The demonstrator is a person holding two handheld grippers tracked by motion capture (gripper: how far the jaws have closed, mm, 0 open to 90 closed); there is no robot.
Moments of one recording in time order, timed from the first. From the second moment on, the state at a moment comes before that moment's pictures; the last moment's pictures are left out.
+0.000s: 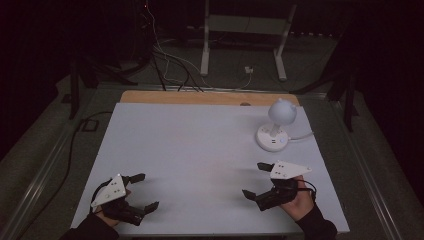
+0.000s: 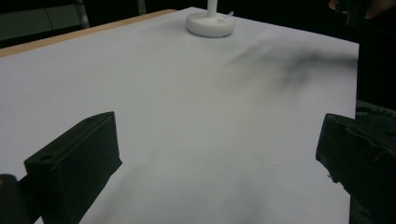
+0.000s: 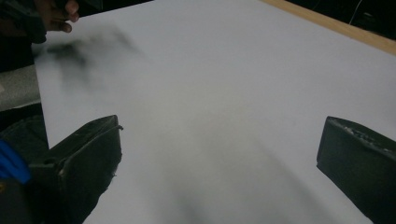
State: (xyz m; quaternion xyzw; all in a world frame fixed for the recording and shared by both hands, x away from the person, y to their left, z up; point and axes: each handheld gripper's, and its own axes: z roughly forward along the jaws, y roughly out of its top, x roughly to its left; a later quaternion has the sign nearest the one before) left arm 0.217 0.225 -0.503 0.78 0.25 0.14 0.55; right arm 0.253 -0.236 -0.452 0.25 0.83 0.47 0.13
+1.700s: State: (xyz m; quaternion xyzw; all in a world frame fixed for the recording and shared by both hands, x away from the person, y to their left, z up) left arm 0.217 0.225 -0.503 0.78 0.25 0.14 0.55; right arm 0.322 -0.294 -0.428 0.34 0.80 0.45 0.20
